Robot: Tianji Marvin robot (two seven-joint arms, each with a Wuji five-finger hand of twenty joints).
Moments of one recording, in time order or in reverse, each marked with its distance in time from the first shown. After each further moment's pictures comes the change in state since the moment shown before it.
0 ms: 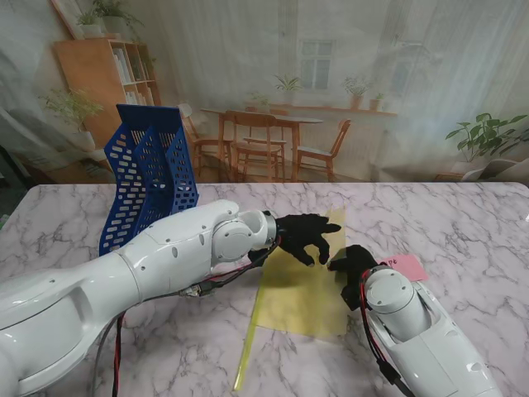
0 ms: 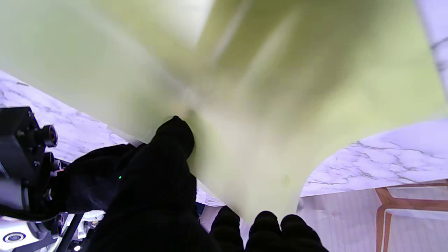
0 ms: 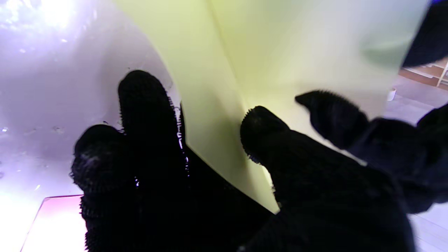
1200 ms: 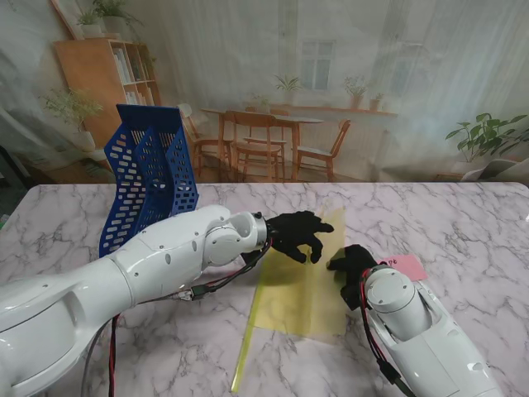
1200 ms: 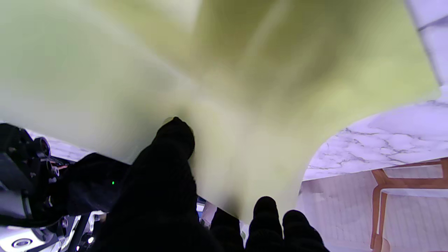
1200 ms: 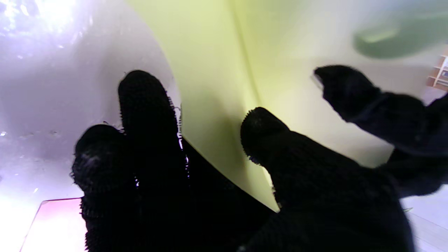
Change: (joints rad) left arm 0.023 0.029 -0.010 0.010 0.083 -0.056 0.115; right arm 0.000 0.003 0.001 -0.007 0.014 0.004 0.009; left_hand 0.028 0.027 -0.056 0.001 0.043 -0.023 0.131 -0.105 0.016 -0.007 0.139 0.207 0.030 0.007 0.135 0.284 -0.001 0.026 0.012 0.213; right_hand 0.000 0.011 -0.004 0.000 -0.002 0.002 -0.012 0.000 -0.013 0.000 0.011 0.000 0.000 0.000 0.000 0.000 -0.008 0.000 0.000 0.000
